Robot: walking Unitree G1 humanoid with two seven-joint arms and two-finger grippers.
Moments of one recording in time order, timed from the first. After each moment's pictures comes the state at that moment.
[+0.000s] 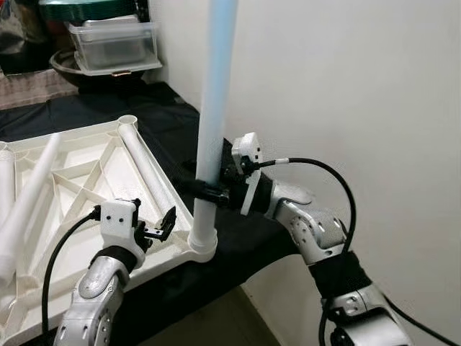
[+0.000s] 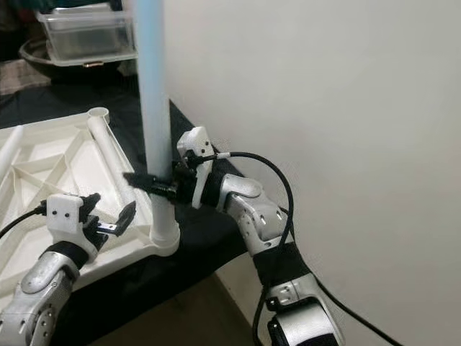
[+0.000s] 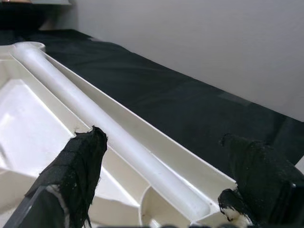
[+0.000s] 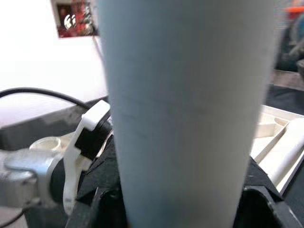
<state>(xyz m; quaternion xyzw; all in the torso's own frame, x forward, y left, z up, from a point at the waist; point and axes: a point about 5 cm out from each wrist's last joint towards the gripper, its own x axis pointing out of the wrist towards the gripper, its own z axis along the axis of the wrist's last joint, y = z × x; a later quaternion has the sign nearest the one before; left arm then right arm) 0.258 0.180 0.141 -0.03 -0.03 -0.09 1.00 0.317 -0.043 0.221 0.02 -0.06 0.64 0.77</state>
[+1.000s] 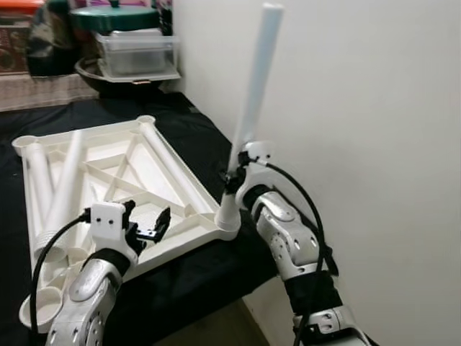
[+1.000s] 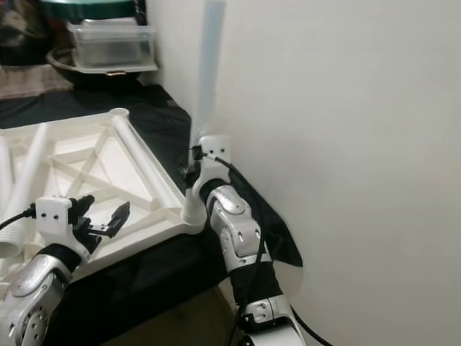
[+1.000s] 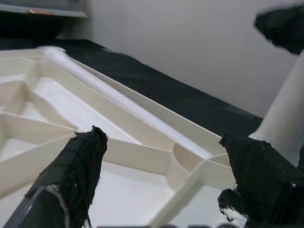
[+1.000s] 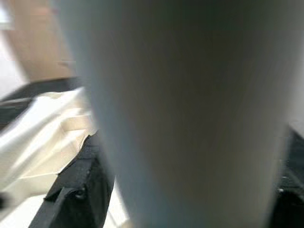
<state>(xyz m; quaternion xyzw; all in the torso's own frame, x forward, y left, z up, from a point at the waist) 0.259 0.182 0.143 -0.05 -0.04 -0.09 0.99 0.343 -0.044 0.194 0.10 -0.01 0.30 0.95</state>
